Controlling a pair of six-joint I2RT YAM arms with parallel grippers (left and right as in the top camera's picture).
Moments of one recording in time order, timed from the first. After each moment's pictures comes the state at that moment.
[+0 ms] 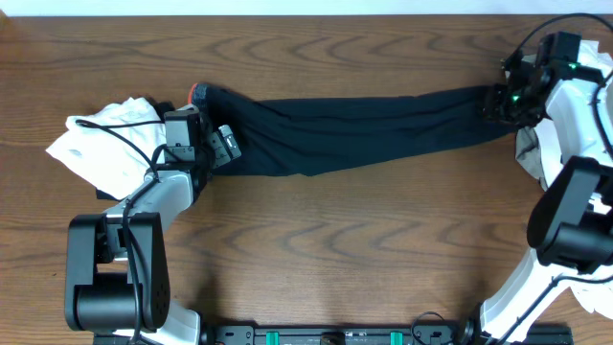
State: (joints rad) left arm 0.01 1.71 0.79 0.01 0.05 -0.43; right arm -0.25 2.06 1.63 -0.86 -0.27 -0.03
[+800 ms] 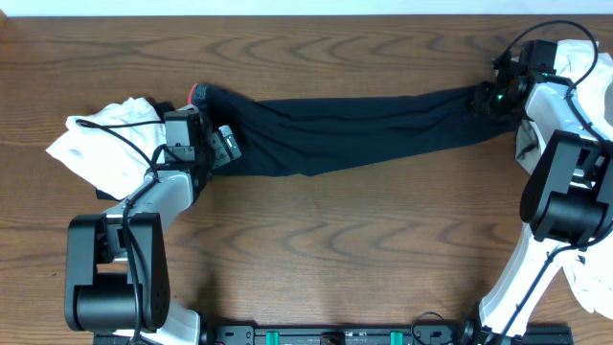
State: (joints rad) left arm 0.01 1.71 0.79 0.01 0.05 -0.43; right arm -0.24 2.22 1.63 -0.56 -0.24 0.06
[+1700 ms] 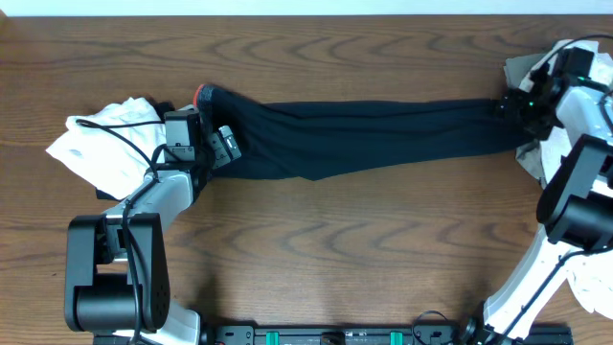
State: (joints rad) left arm 0.01 1.71 0.79 0.00 0.05 -0.43; right arm -0.37 2.22 1.66 -0.71 -0.17 0.12
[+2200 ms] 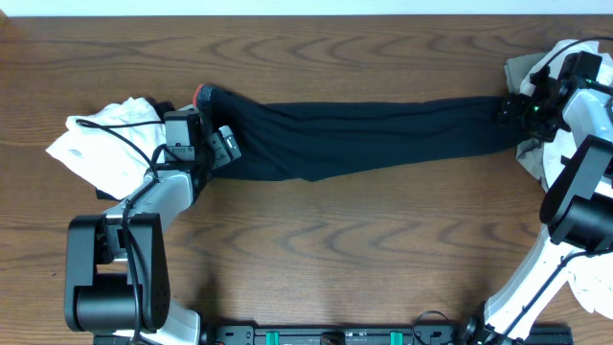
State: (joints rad) left arm 0.01 1.71 0.79 0.00 0.05 -0.43; right arm -0.39 2.22 1.66 -0.73 -0.23 -0.02
